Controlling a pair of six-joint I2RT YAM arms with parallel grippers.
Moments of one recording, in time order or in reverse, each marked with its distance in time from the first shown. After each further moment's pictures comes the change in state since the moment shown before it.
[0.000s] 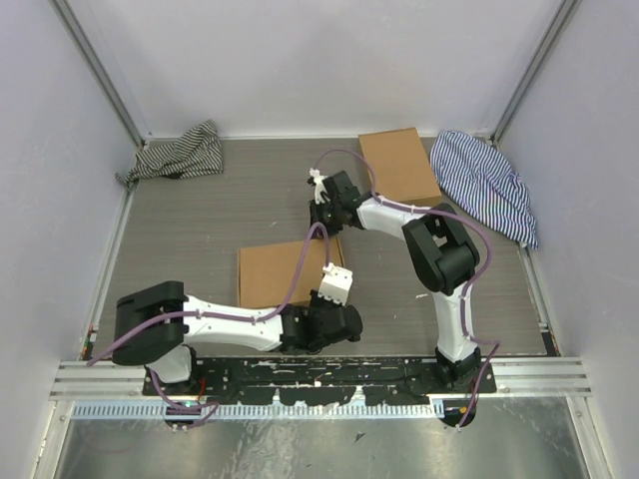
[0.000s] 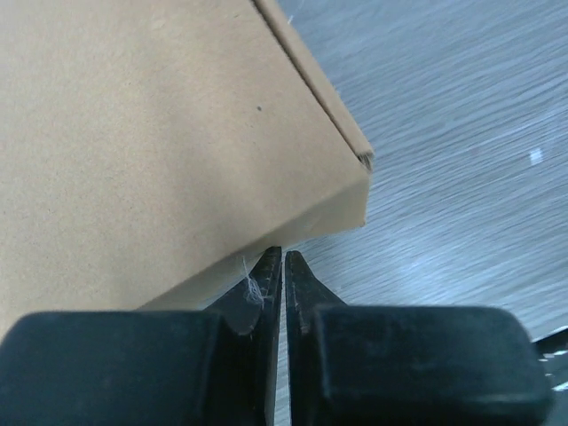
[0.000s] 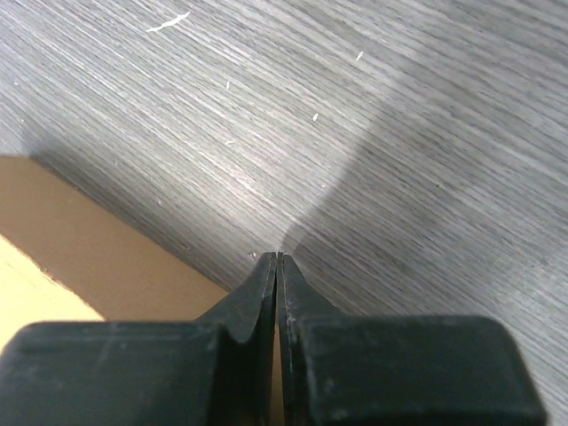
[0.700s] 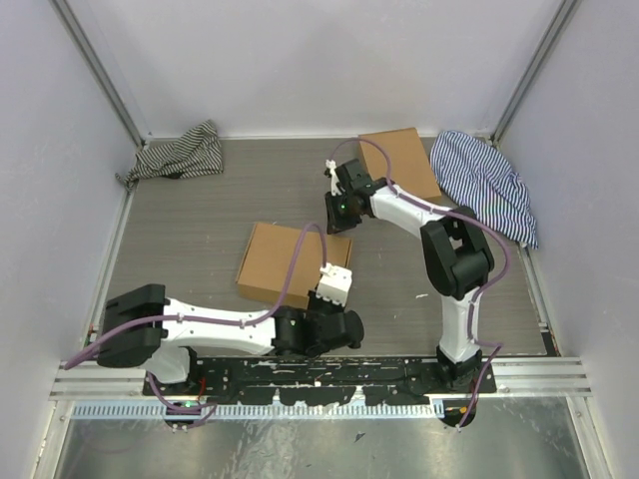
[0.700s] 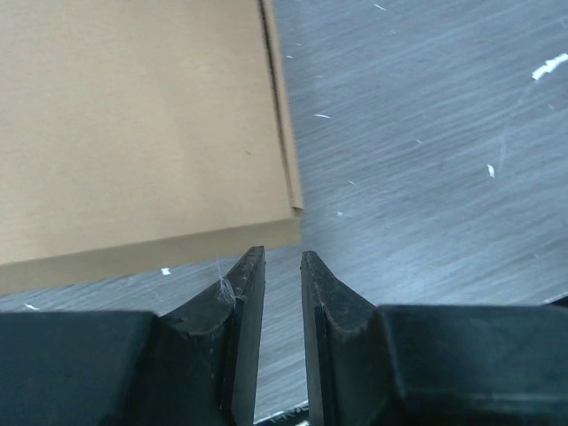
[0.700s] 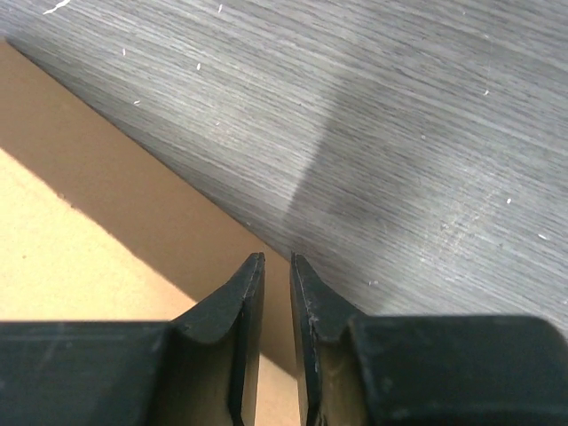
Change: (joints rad) left arm -0.059 -0.092 0.064 -0.122 -0.099 -0.045; right arm -0.061 -0.079 0.069 -0.269 0.128 -0.031
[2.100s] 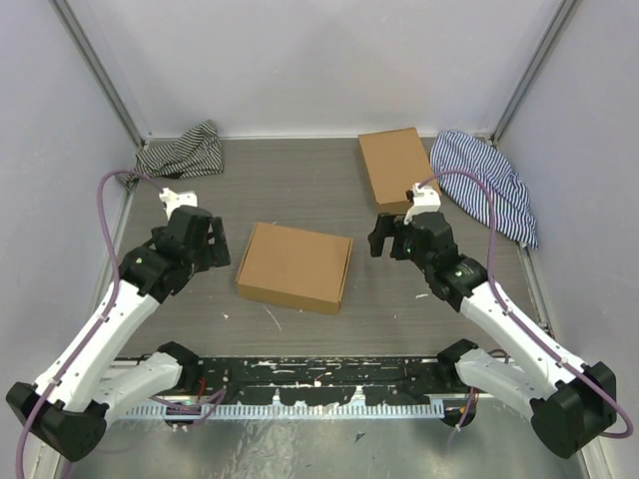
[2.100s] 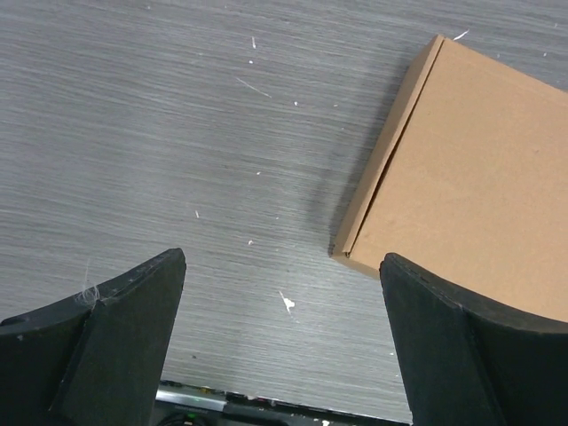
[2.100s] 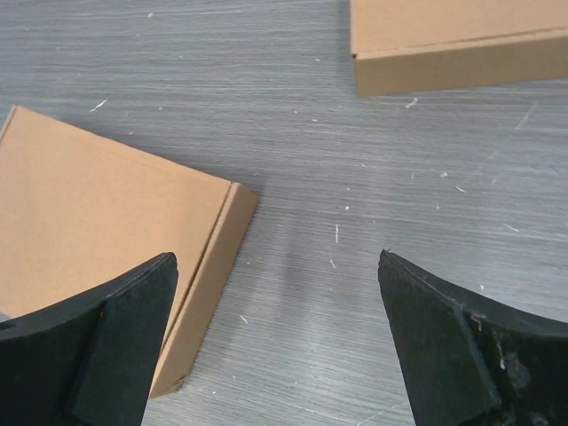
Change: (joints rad) left arm 0.966 -0.573 0.055 -0.596 0.376 0.303; right arm -0.013 -1.044 -0.719 0.202 0.356 0.101
